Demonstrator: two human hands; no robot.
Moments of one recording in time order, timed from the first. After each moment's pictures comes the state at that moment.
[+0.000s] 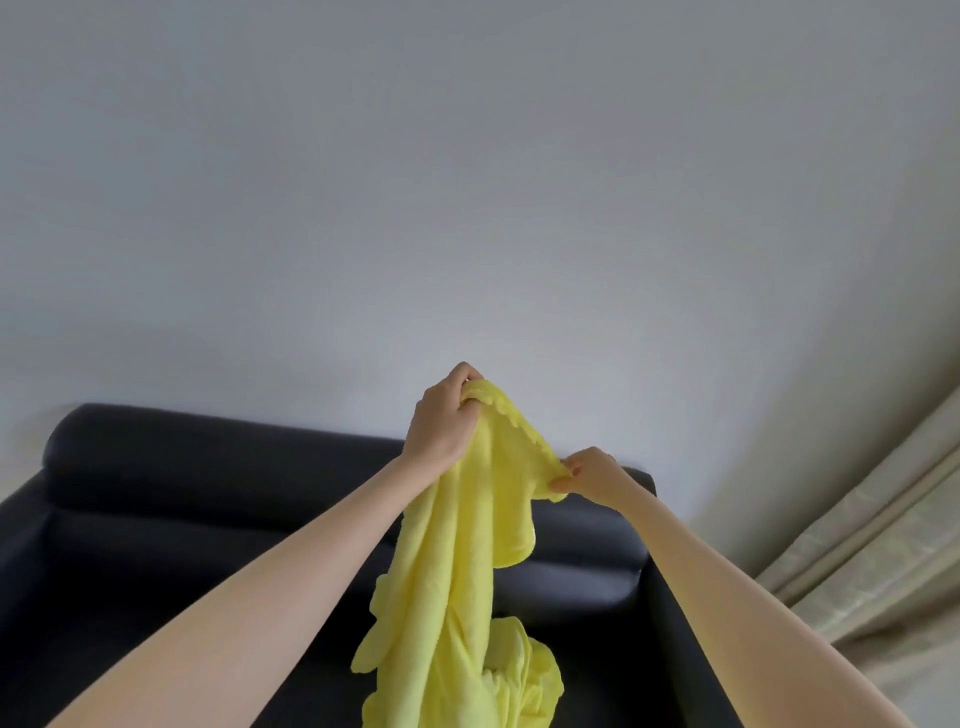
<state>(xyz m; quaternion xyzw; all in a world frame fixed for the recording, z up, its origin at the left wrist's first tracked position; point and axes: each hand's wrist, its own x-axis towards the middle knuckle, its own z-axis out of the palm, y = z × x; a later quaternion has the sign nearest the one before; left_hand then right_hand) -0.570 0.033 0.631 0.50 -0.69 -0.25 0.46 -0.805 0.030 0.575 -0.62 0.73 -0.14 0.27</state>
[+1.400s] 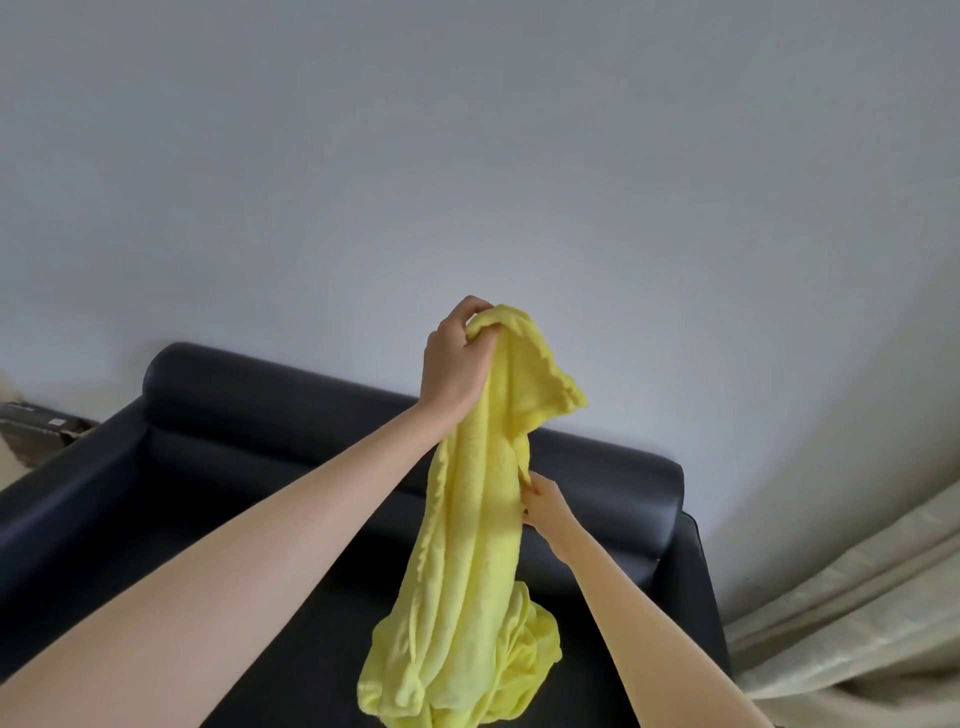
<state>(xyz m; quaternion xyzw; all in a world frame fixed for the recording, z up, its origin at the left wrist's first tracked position) -0.614 0.093 0.668 0.49 -0.57 -0.27 0.60 -0.768 0.089 0.497 -0.54 0.60 -0.32 0.50</state>
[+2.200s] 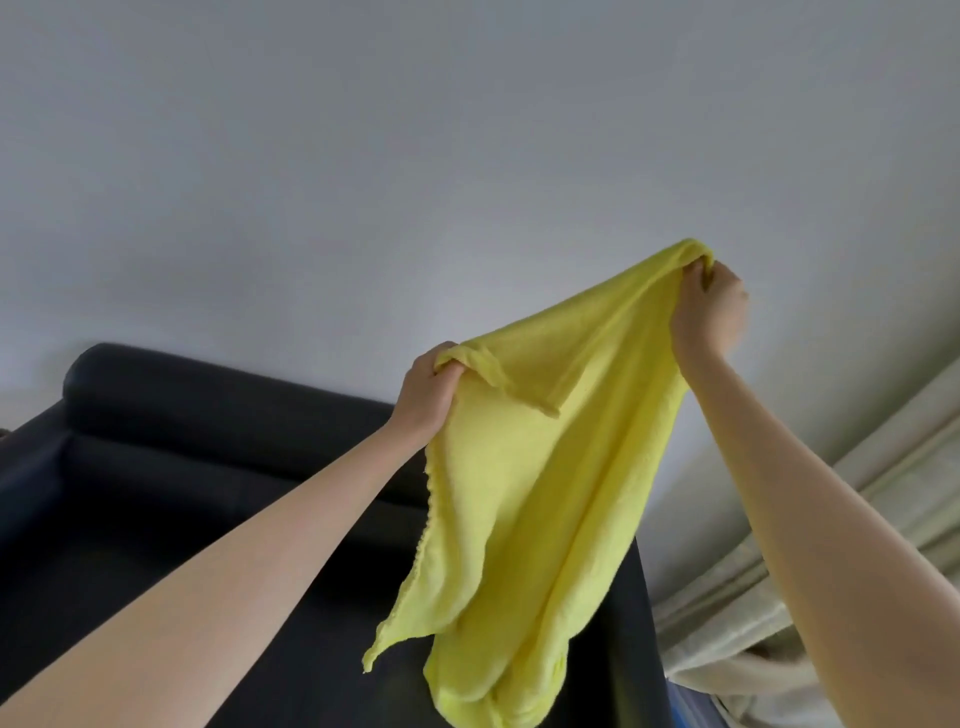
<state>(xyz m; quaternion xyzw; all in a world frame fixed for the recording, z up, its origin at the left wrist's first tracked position) -0.657 0.112 0.650 0.46 -0.58 -0.40 0.54 -0.929 0.063 0.755 -0.45 0.71 -0.54 -0.07</state>
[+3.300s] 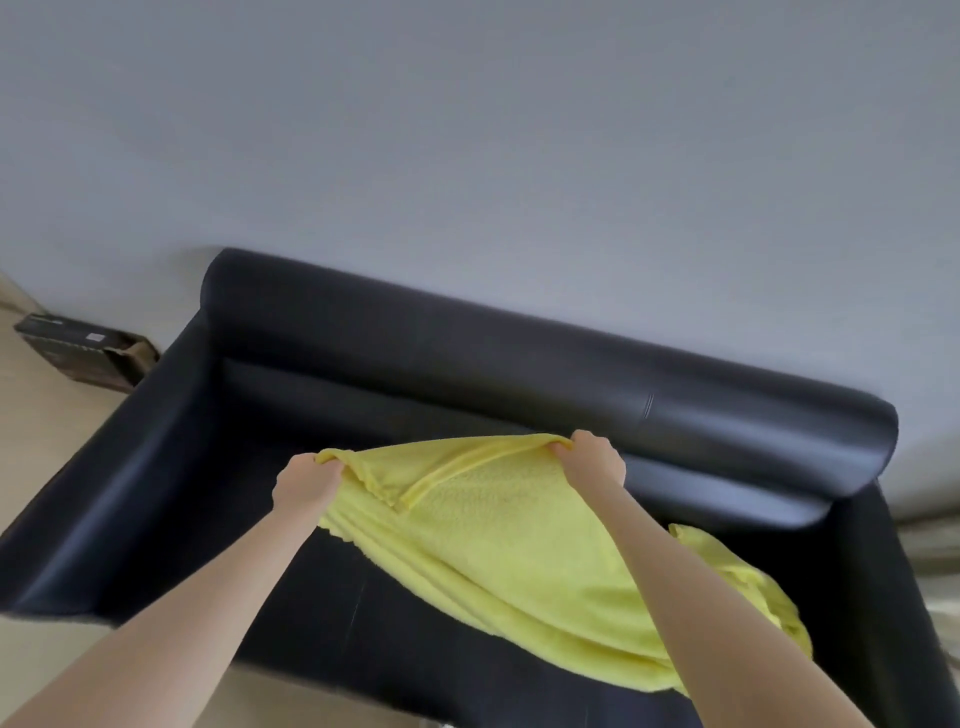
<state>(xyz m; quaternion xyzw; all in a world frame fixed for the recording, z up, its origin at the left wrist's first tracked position) -0.158 -0.005 0.369 0.86 -0.31 -0.36 0.21 -0.485 -0.062 0.370 -0.60 0.77 0.01 0.19</state>
